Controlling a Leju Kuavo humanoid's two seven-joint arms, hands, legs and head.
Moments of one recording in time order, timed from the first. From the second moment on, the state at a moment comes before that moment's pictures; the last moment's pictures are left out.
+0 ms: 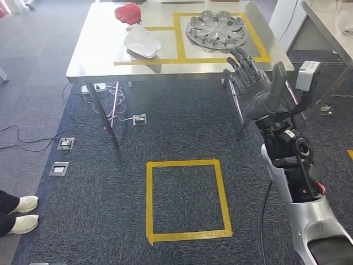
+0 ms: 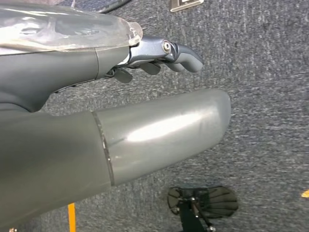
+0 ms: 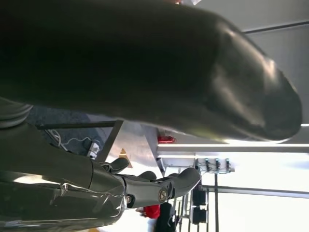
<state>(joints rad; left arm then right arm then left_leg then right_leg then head) -0.21 0.04 1.35 -0.16 -1.42 -0.02 -0.25 -0.47 -0.23 0.14 -1.55 -0.48 0.27 -0.05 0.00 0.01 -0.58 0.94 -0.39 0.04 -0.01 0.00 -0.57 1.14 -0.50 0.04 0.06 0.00</state>
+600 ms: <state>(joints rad) -0.21 0.04 1.35 -0.16 -1.42 0.00 -0.25 -0.43 -0.23 0.12 -1.58 -0.49 0.27 -0.03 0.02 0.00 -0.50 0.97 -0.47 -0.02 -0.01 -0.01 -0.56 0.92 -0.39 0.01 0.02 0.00</state>
